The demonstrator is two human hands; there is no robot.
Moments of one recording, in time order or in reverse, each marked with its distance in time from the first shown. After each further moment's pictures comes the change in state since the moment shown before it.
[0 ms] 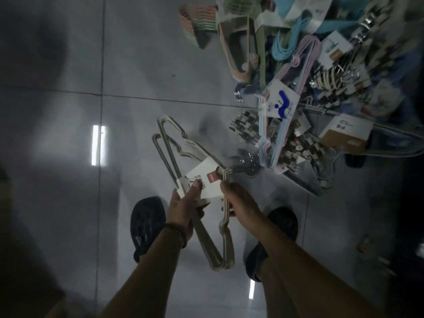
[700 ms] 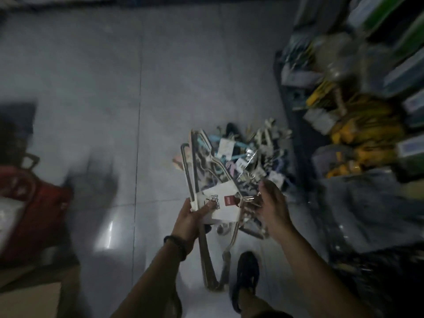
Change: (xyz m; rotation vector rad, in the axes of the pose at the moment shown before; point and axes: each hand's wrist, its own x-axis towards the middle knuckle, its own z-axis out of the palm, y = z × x) left_hand -0.437 0.232 0.217 0.381 -0.314 0.339; right_hand -0.377 -0.237 -0.219 0.378 0.483 -0.430
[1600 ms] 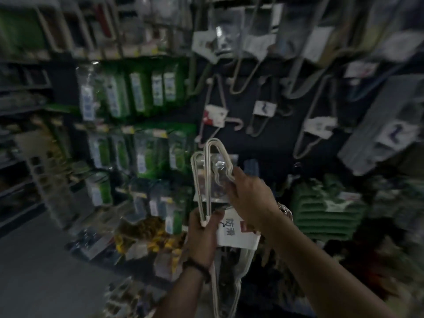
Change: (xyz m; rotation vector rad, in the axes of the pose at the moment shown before) left_hand -0.421 0.109 0.364 0.361 -1.041 0.483; right_hand -0.531 -0.278 -0.310 -0.876 1.288 -0.358
